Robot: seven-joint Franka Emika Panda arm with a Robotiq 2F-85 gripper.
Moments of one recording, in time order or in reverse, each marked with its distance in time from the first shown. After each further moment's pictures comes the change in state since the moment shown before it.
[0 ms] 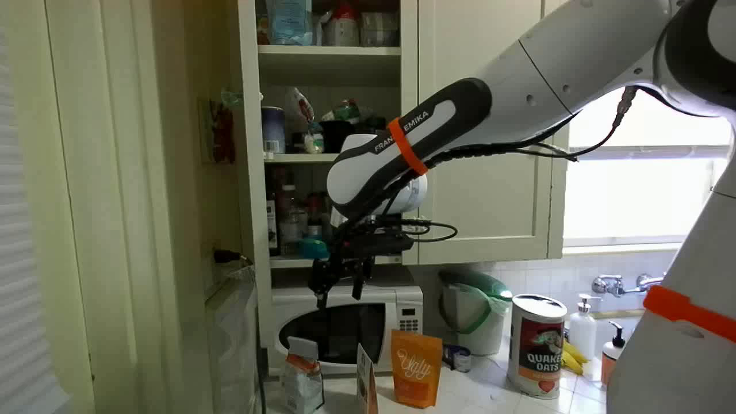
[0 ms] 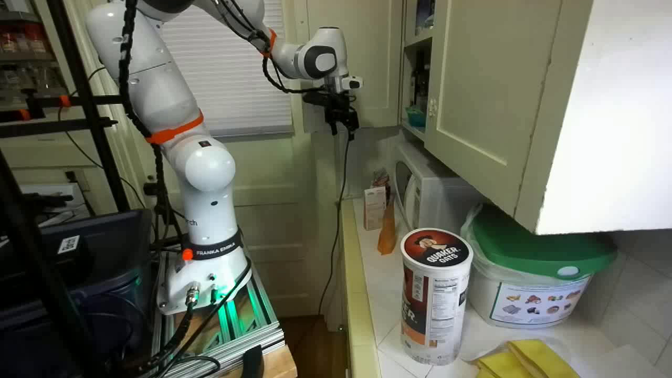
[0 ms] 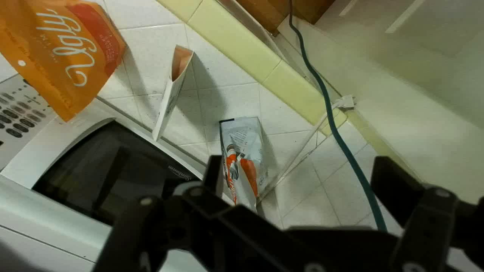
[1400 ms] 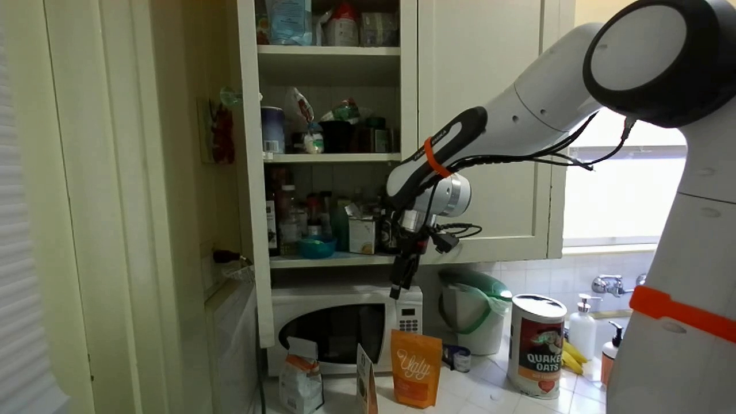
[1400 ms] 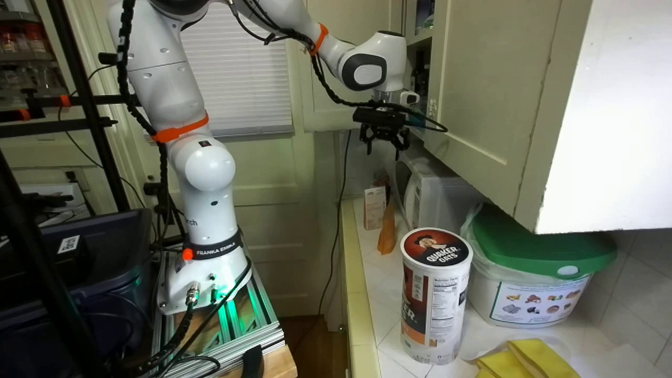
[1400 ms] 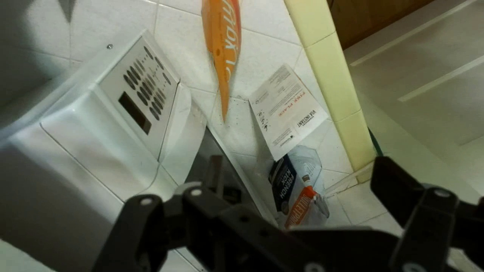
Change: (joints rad) arm -0.002 0.121 -0.429 0.058 0.099 -0.040 -0.869
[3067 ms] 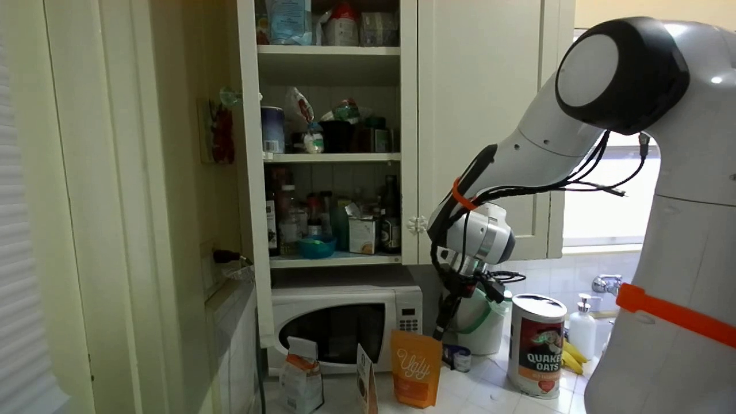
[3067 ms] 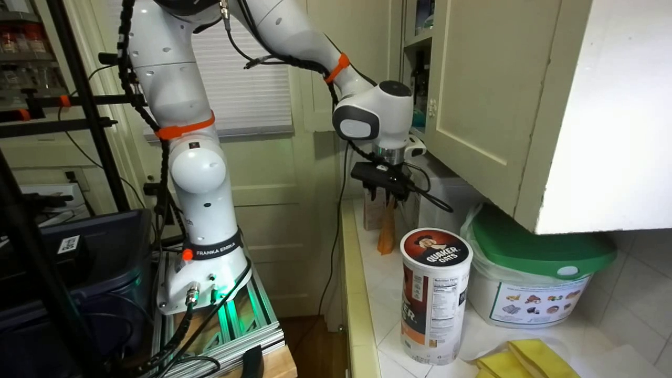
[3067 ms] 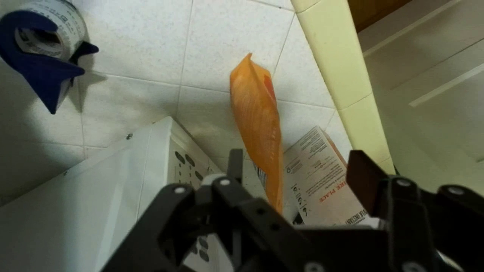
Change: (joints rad) arm -0.196 0.084 -0.039 -0.215 0.319 0.205 -0.486
